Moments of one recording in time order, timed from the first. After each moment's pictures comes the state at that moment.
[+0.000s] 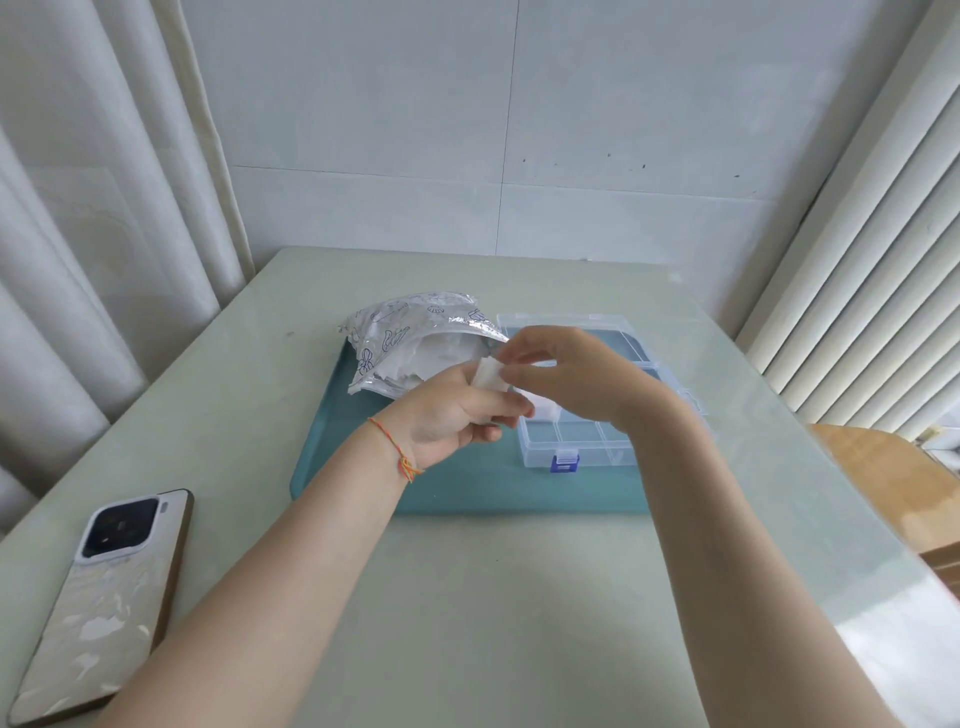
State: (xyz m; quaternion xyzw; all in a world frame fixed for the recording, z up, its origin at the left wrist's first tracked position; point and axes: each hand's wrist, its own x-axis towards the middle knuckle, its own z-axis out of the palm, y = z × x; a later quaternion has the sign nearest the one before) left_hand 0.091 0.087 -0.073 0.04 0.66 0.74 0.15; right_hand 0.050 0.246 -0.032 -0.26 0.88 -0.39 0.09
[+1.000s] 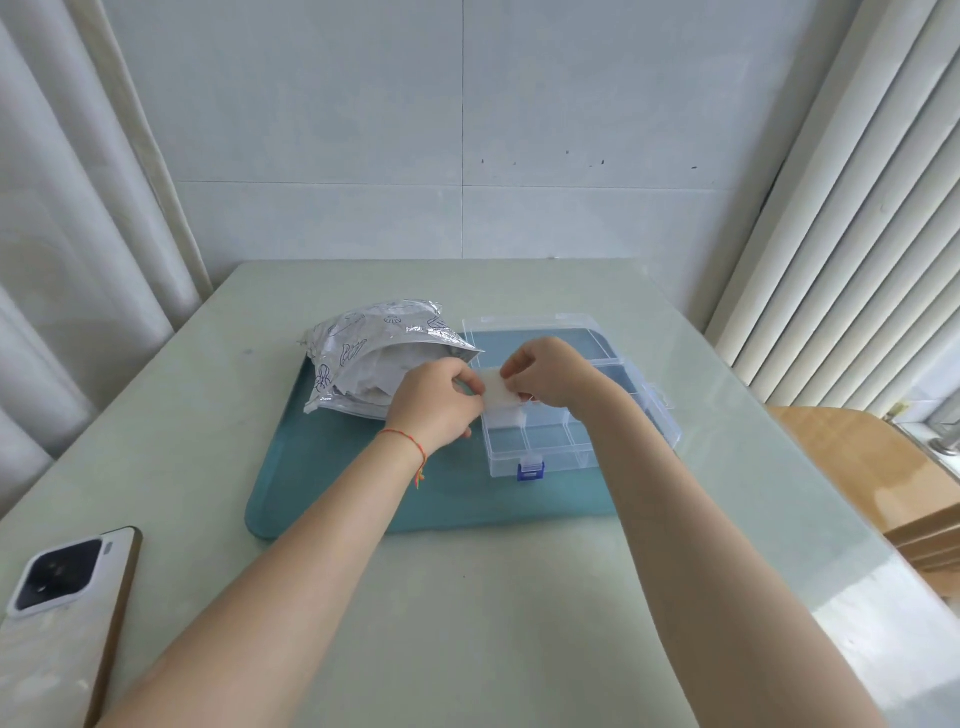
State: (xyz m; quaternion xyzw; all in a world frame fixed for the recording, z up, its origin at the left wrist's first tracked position) left_hand 0.049 0.109 -0.099 -0.07 0.89 0.45 -0.06; right_hand -0.015 0.257 -0.075 -0.10 0.92 -0.36 0.11
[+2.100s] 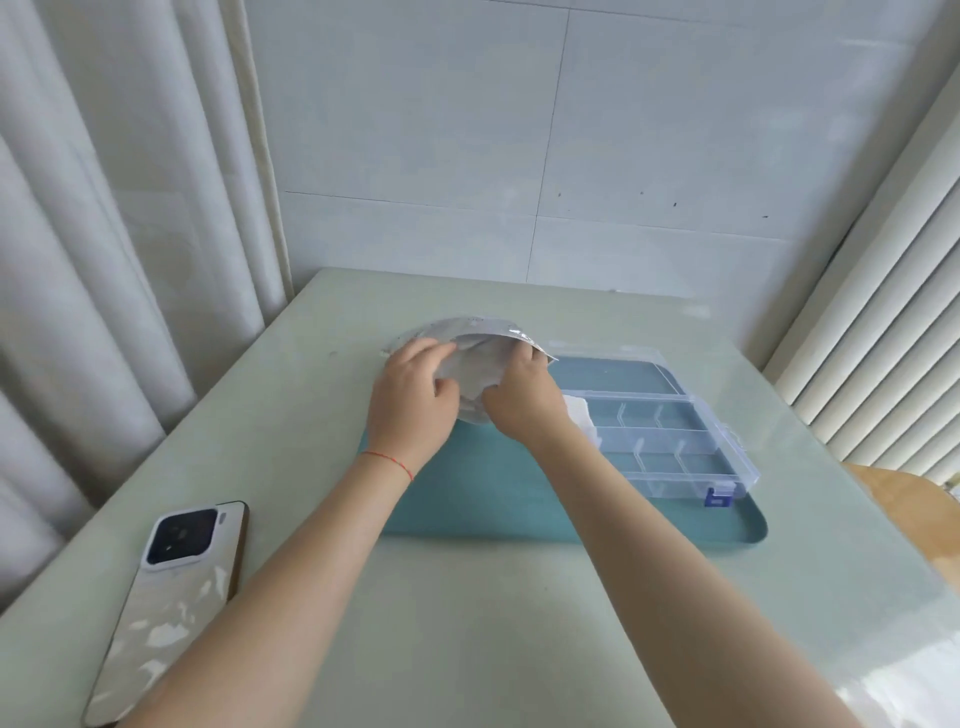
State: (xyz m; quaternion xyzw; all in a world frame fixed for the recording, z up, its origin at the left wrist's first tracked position) left_hand 0.080 0.015 -0.096 -0.06 0.89 0.33 -0.31; right_hand 0.028 0.139 -0.077 -0.11 0.95 -0.28 0.00
